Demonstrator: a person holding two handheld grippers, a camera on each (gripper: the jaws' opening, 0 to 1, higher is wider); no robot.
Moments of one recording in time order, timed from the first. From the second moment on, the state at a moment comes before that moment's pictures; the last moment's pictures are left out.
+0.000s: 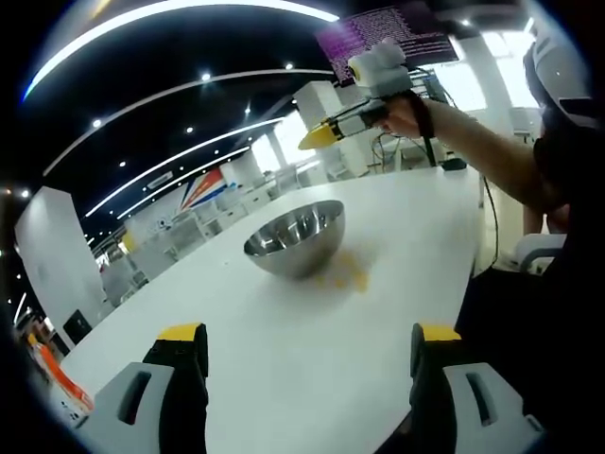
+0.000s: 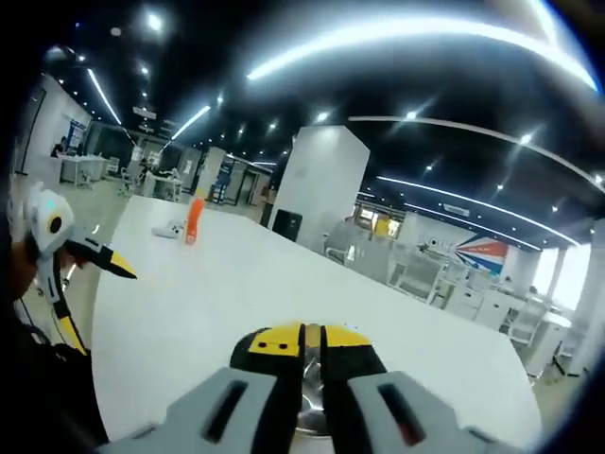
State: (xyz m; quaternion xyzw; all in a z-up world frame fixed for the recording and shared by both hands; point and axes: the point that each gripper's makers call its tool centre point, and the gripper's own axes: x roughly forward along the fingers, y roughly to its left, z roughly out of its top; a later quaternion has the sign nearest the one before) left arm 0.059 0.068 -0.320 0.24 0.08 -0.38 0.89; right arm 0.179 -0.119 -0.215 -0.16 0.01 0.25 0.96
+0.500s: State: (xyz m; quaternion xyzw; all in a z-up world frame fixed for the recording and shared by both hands) left arm 0.061 0.066 -0.324 0.24 0.08 -0.38 0.89; right arm 0.220 -0.134 -0.278 -0.15 0.06 0.22 0.96
